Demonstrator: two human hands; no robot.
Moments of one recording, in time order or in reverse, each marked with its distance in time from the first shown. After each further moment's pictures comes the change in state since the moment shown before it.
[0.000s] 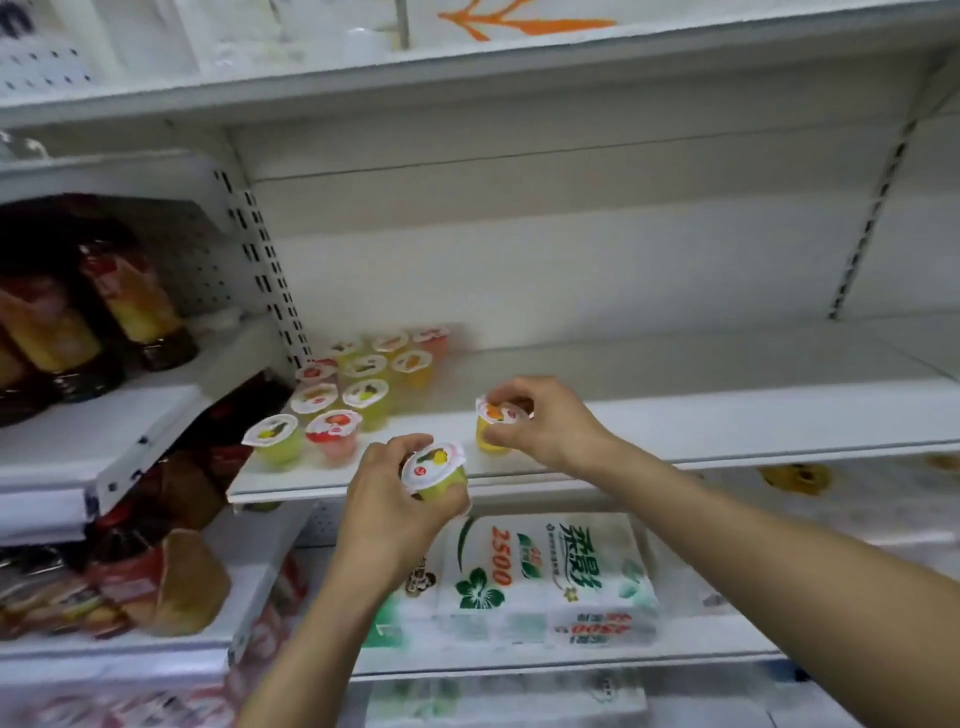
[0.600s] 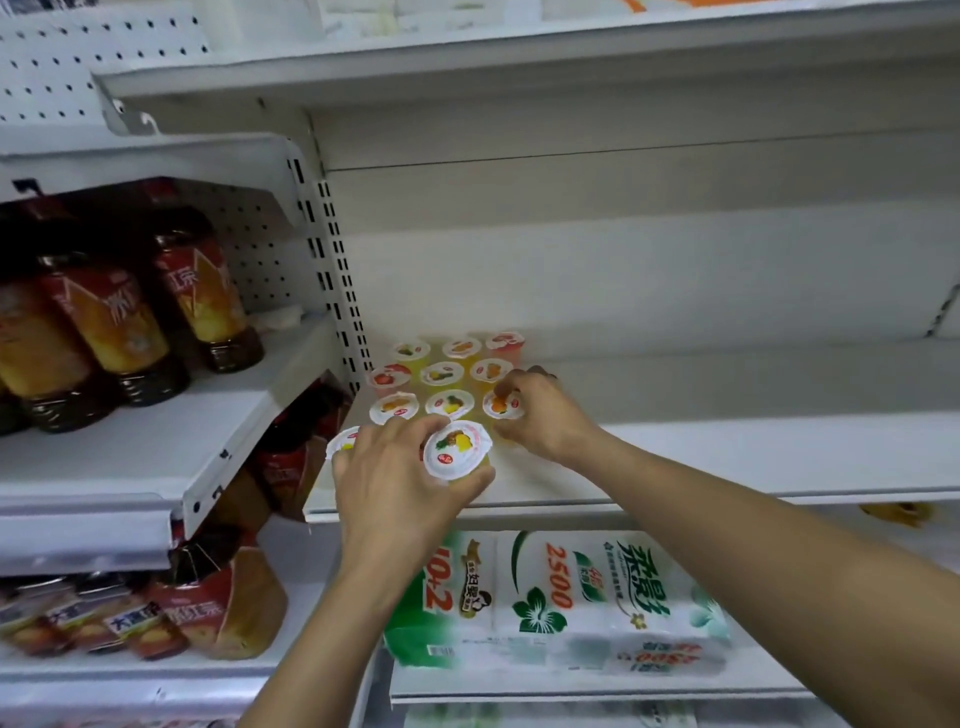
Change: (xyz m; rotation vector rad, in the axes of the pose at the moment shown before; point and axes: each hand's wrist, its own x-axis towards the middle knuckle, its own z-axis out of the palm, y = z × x) left_hand 0.062 -0.053 -0.074 0.450 0.215 0.154; right_hand 0.101 -0.031 0.105 -0.375 0.000 -0.033
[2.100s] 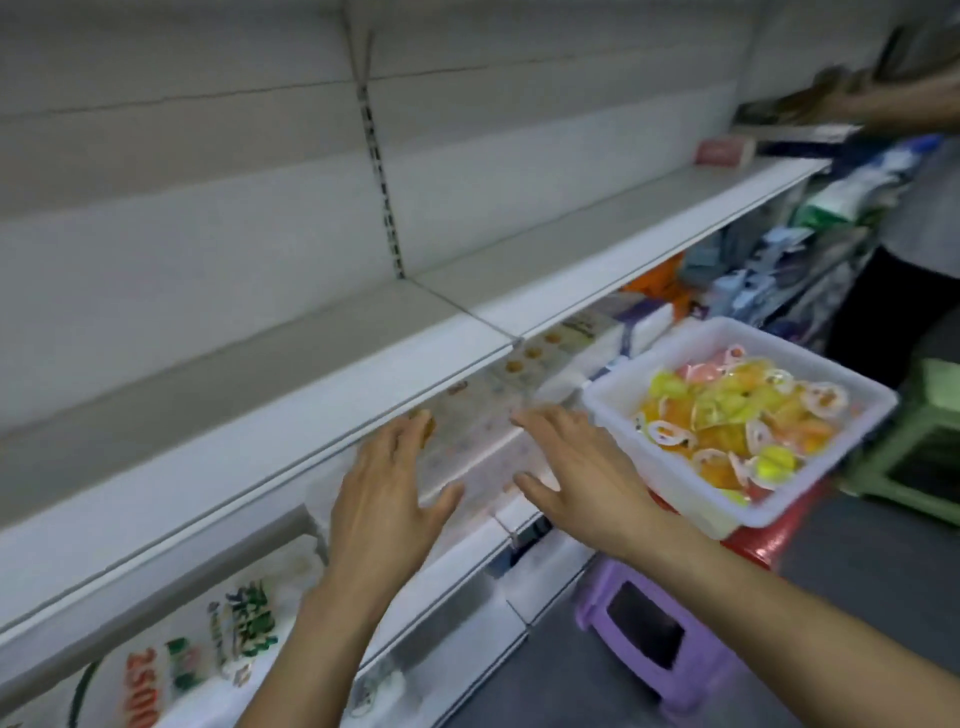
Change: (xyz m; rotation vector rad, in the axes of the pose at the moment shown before) left_hand -0.144 0.385 0.206 -0.283 -0.483 0.667; right_hand -0.368 0.339 -0.231 -0.366 0.279 0.394
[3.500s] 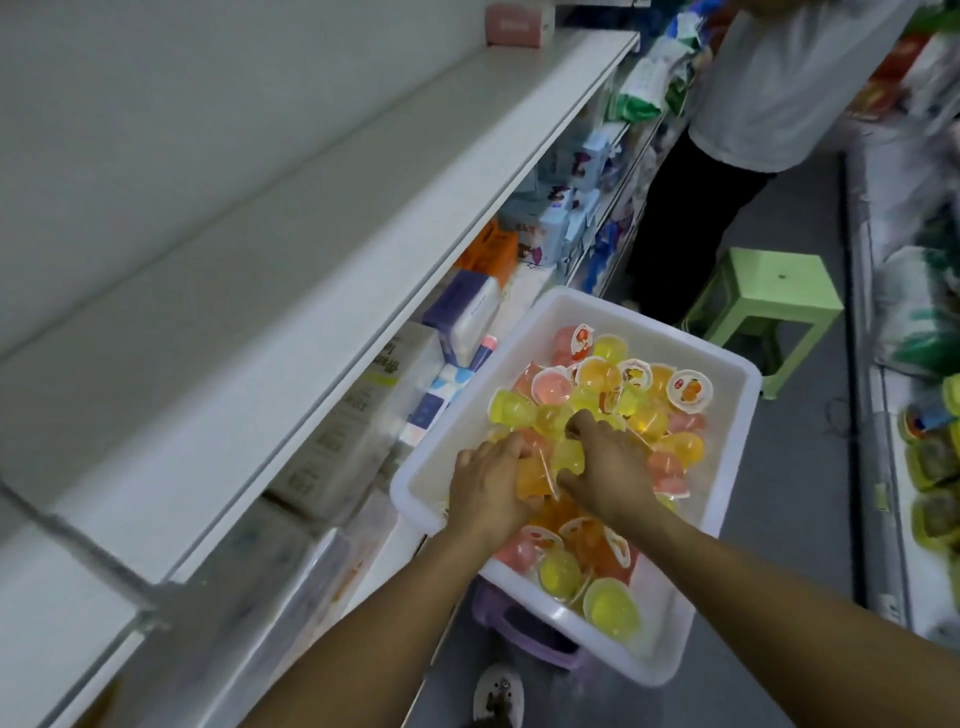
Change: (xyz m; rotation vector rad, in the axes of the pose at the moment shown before) left_hand 0.240 0.203 0.375 -0.158 -0.595 0.359; right_hand 0.041 0.369 0.044 -0.020 -0.059 0.908
